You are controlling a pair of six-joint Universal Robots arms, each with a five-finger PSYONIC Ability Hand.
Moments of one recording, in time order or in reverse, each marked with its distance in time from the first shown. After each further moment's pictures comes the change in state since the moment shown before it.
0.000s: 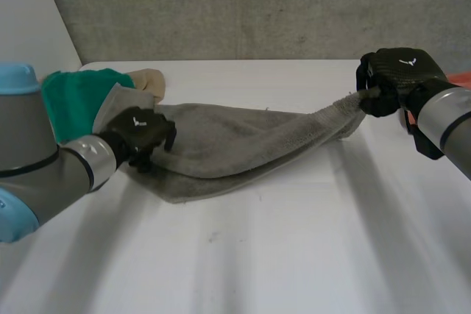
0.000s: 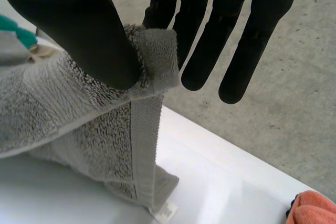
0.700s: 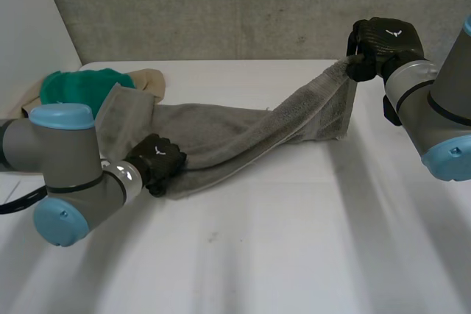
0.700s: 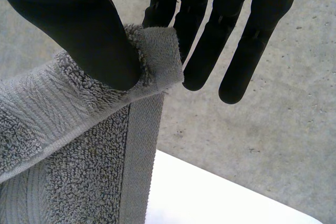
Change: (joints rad) left arm -0.039 -0.277 0.074 0.119 -0.065 0.205; right arm 0.104 0.227 -0.276 -0.088 0.205 0.123; left_hand 0.102 0.090 0.087 0.090 0.089; right_hand 0.000 0.000 0.000 0.001 0.000
